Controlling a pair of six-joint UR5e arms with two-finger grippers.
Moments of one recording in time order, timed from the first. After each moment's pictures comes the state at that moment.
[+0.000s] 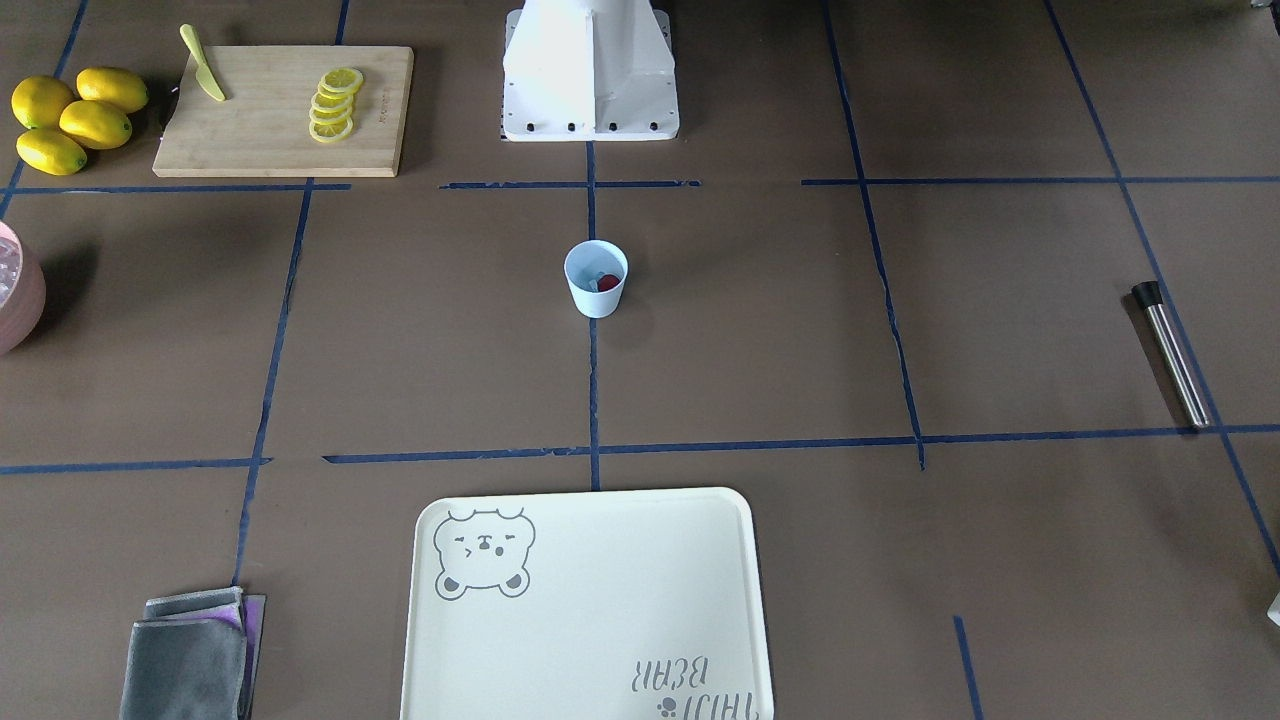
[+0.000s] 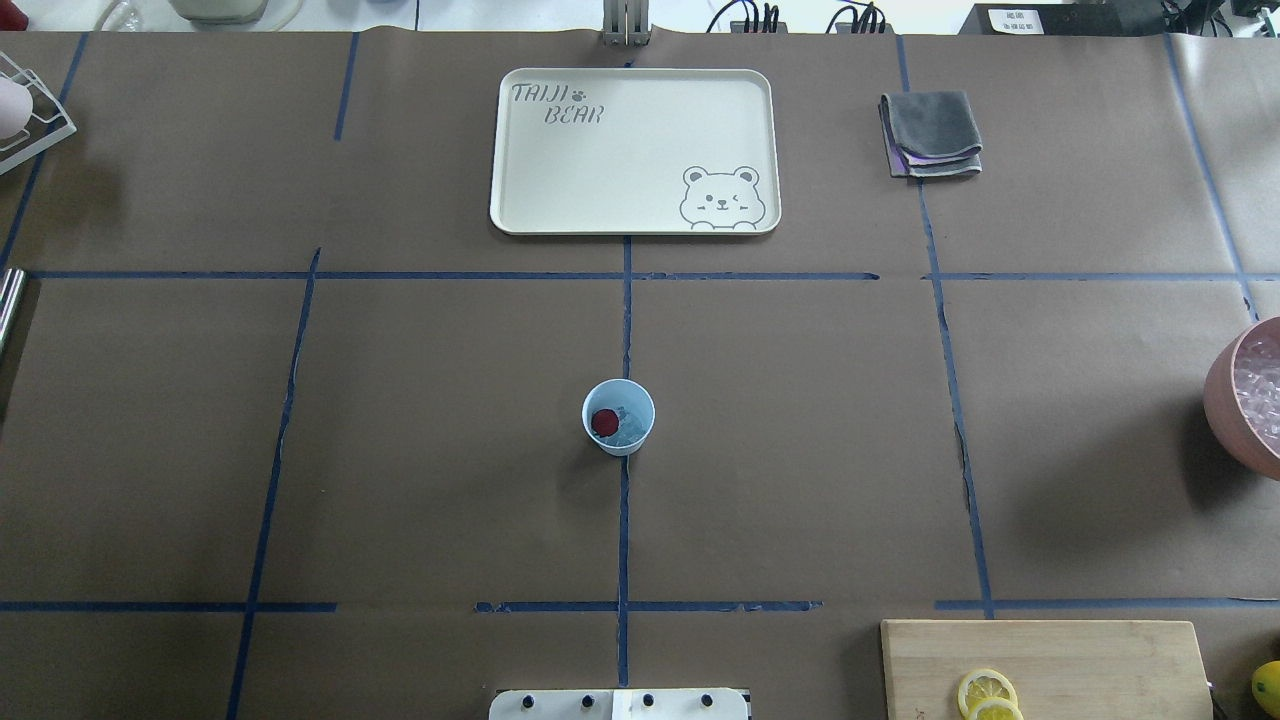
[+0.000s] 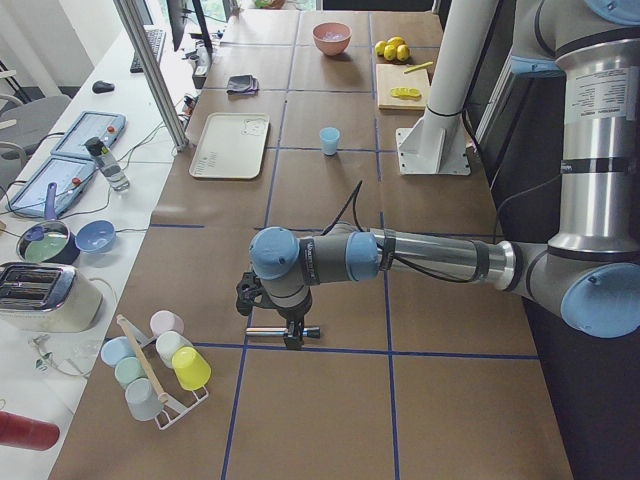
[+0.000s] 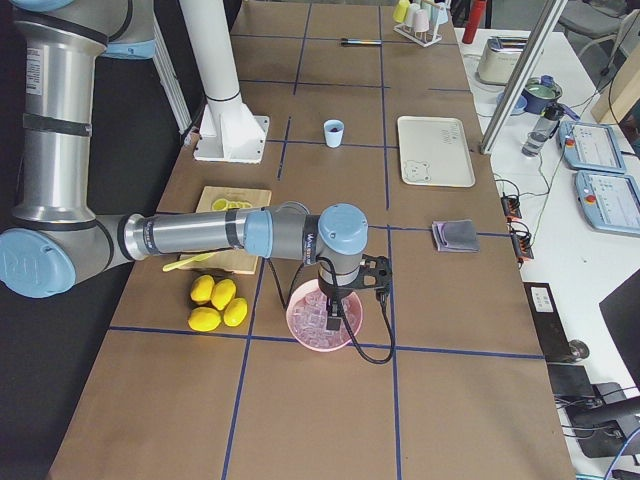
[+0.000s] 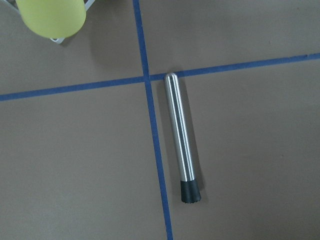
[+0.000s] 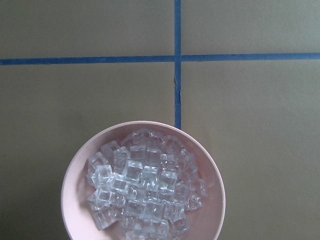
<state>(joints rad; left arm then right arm) -1.59 -1.49 -1.75 -1.36 -2.40 0.15 1.59 -1.71 1.85 -1.74 2.36 -0.01</state>
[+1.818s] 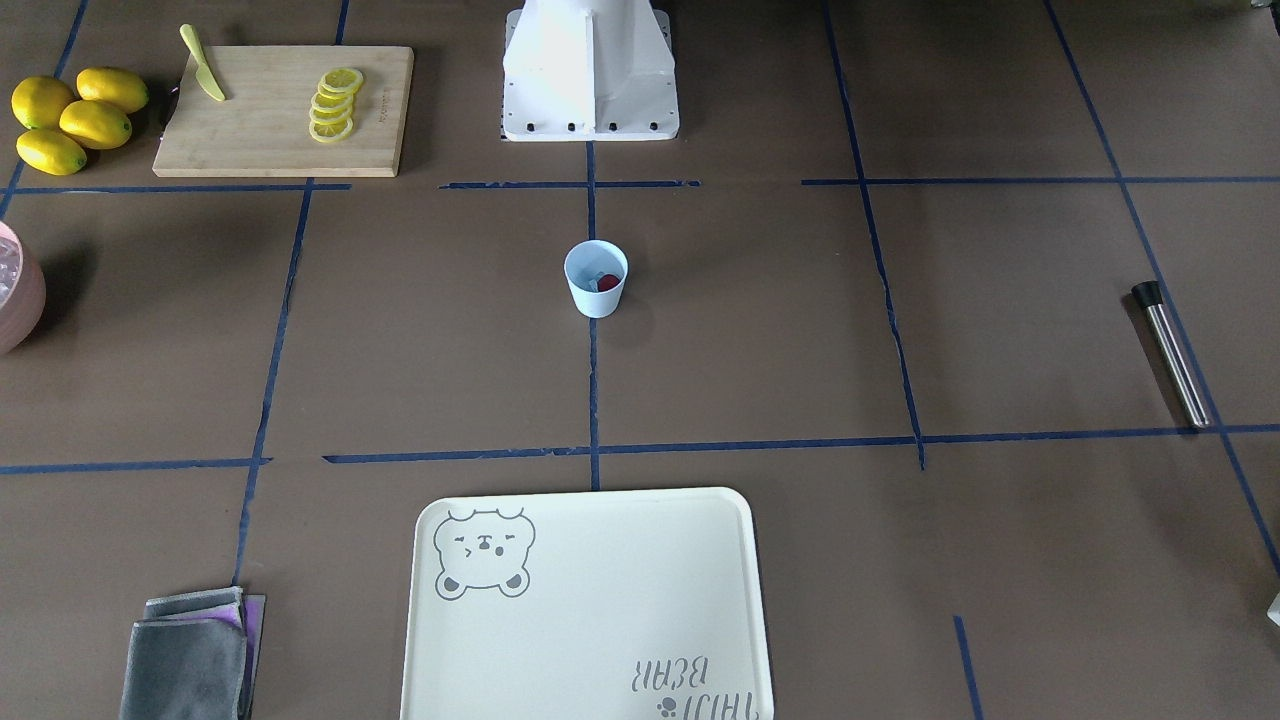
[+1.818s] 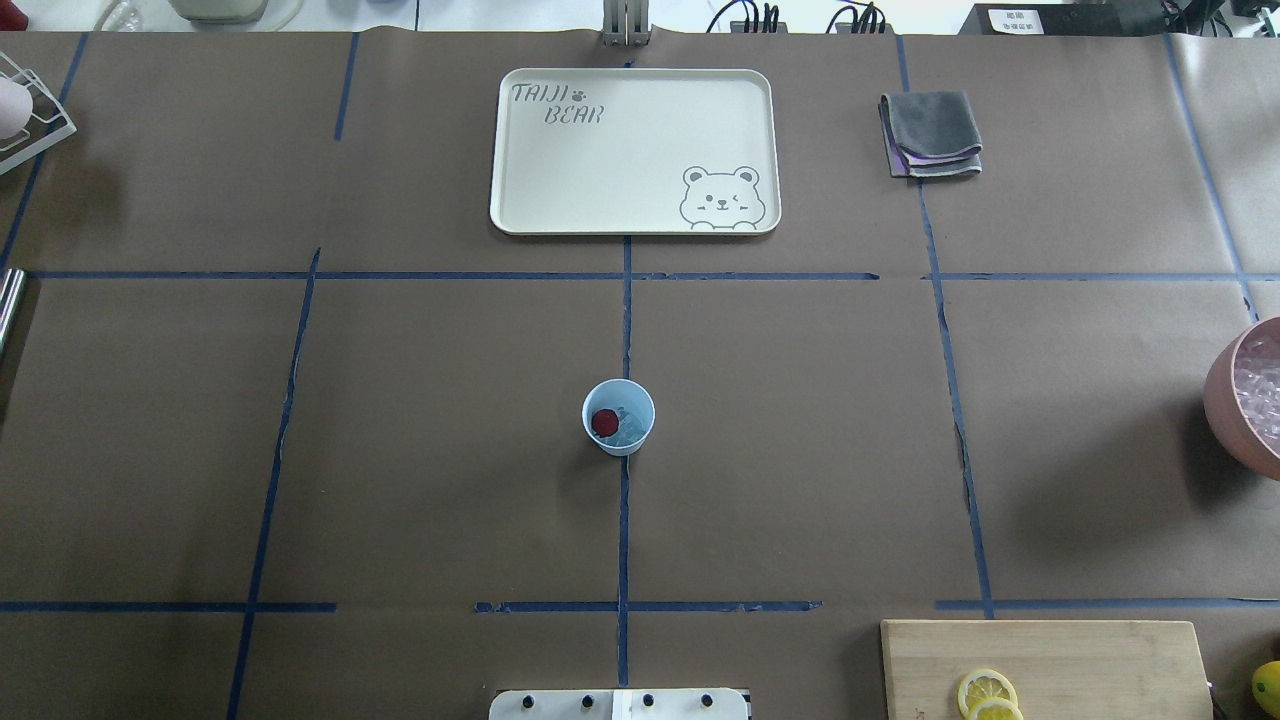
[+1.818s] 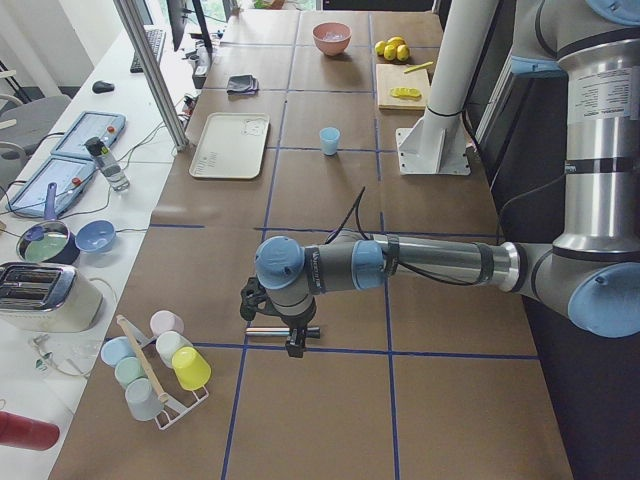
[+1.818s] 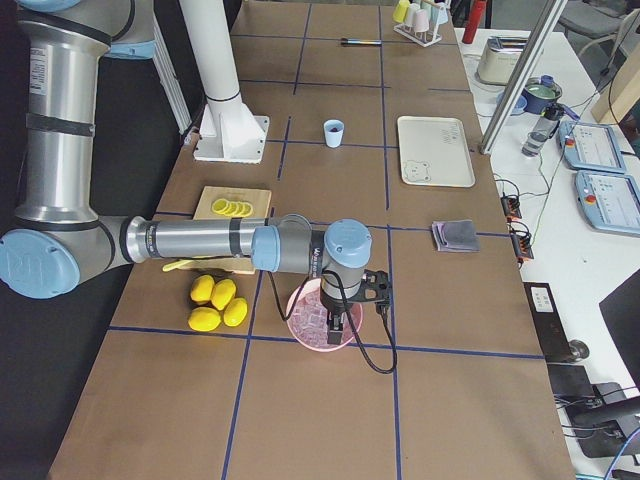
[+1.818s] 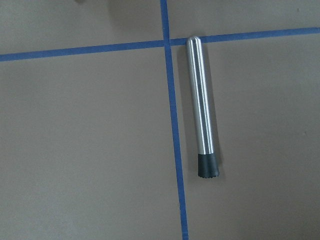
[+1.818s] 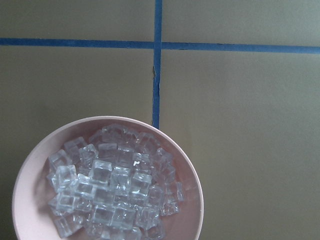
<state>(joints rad) -1.60 -1.48 -1.73 -1.37 -2.40 0.22 1.54 -1.71 1.78 -1.68 2.30 -0.01</state>
